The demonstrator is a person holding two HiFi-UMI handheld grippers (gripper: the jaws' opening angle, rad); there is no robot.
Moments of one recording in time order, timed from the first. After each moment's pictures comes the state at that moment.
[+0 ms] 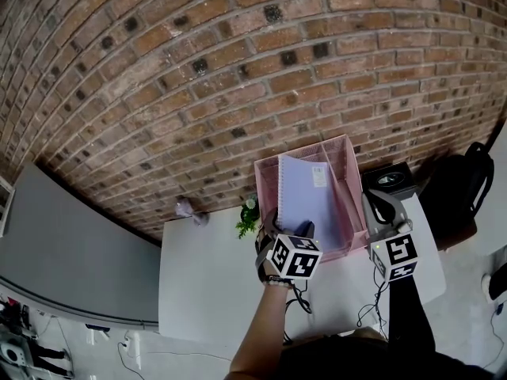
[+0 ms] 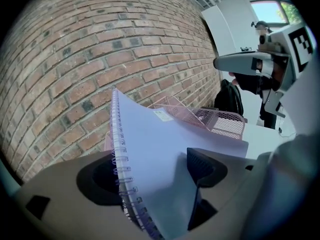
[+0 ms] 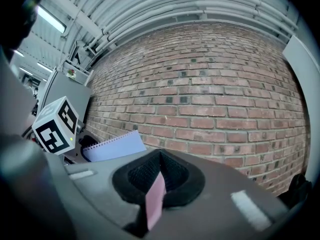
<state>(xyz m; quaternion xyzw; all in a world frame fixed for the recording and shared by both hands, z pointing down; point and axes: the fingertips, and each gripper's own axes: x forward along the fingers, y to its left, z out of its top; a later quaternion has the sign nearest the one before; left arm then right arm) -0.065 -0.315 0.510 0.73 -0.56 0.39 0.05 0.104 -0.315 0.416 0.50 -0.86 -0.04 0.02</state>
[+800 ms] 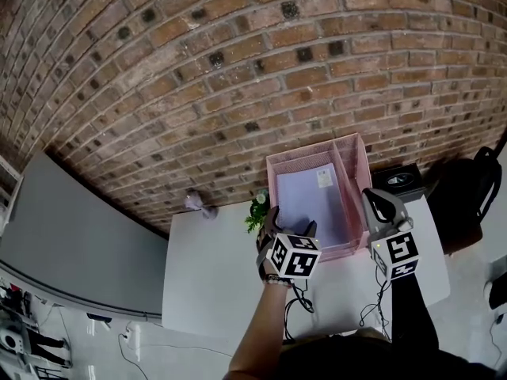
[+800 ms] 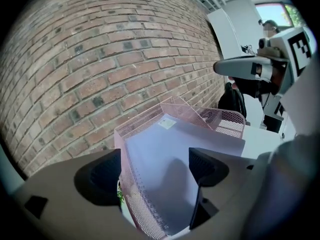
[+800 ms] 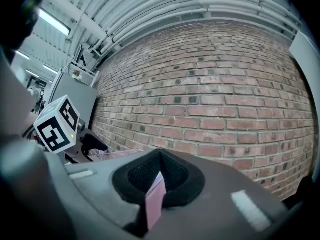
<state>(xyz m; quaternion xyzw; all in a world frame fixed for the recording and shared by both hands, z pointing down) -0.087 -0.307 0.505 0.73 -0.58 0.37 0.06 0.078 -0.313 0.413 0.47 -0.88 -0.05 0.02</state>
